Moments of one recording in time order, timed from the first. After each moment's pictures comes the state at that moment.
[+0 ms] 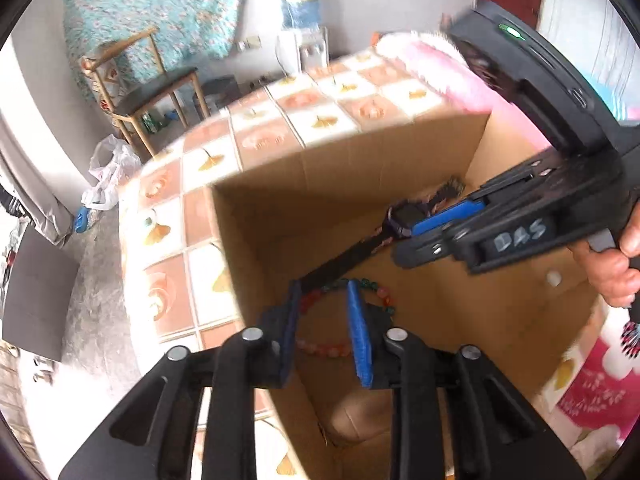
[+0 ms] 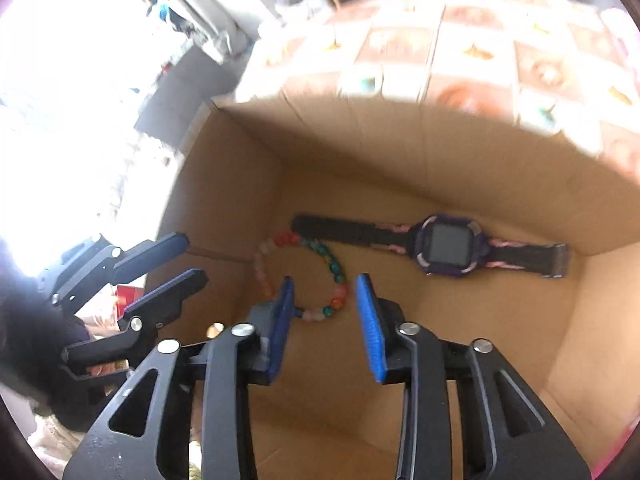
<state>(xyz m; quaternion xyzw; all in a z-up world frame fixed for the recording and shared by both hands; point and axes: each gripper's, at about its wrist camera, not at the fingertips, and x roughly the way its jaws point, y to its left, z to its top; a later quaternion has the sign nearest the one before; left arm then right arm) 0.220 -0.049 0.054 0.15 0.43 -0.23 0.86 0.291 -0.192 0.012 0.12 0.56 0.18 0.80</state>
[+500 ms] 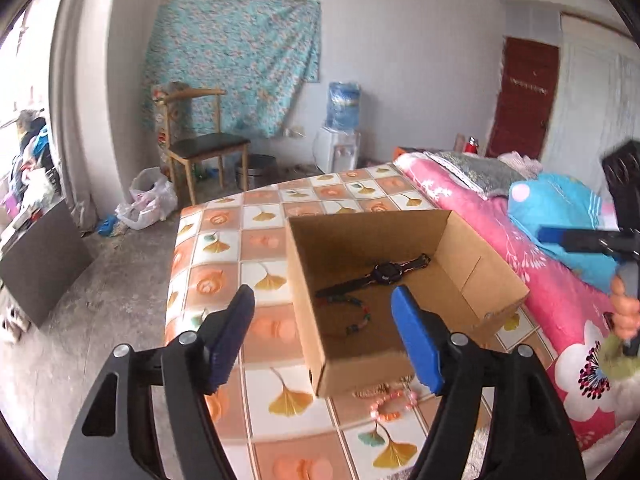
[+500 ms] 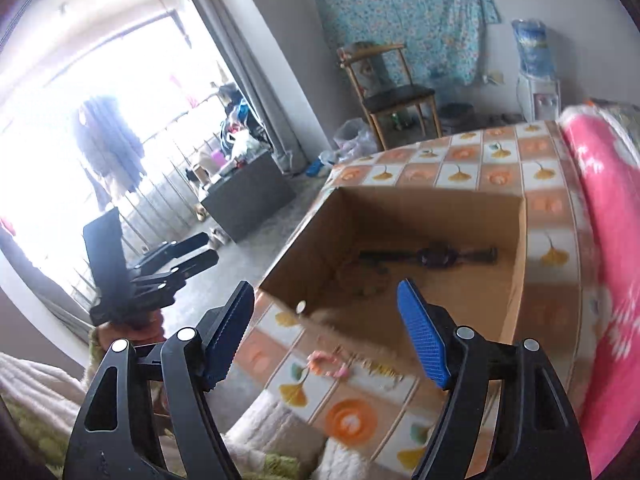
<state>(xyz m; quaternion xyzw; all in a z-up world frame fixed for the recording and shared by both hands) 0.083 0.039 0.103 0.02 0.28 -0.19 0.94 0.074 -0.236 0.092 0.15 0.33 0.23 0.91</state>
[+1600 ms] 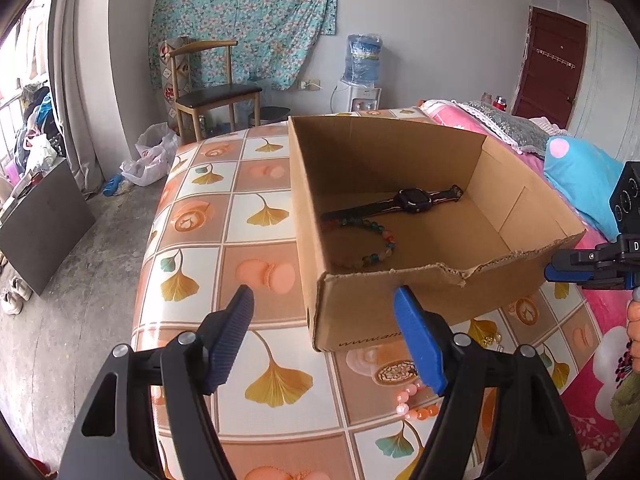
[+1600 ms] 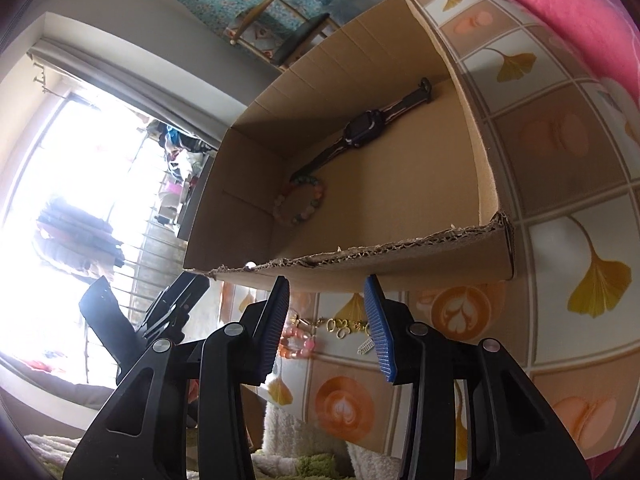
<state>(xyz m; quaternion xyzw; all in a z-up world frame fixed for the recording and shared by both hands) 0.132 0.006 0.014 0.04 0.36 -0.16 0.92 0.103 -0.261 -0.026 0.34 0.44 0.15 0.82</state>
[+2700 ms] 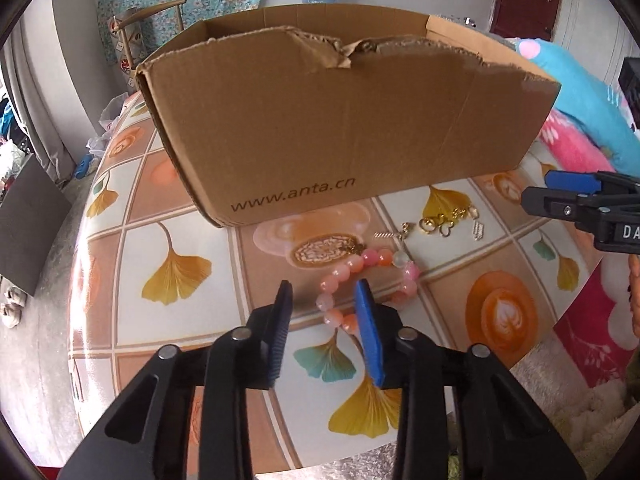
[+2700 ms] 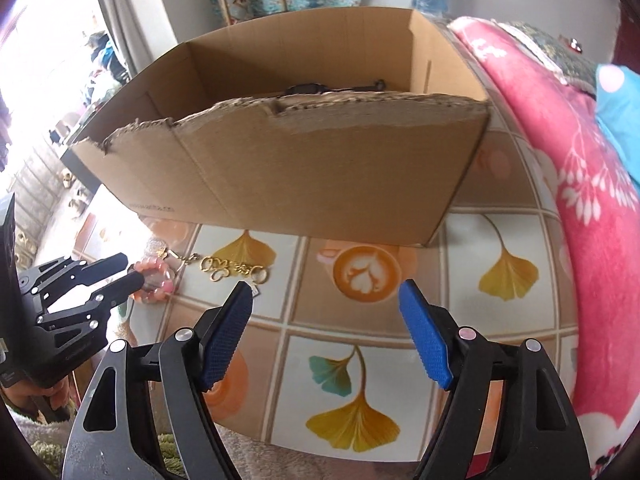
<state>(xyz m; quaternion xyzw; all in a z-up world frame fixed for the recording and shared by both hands) 0.092 -0.049 -0.063 0.11 0.45 -0.19 0.87 0.037 -0.187 -0.041 0.07 0.46 -0.01 0.89</state>
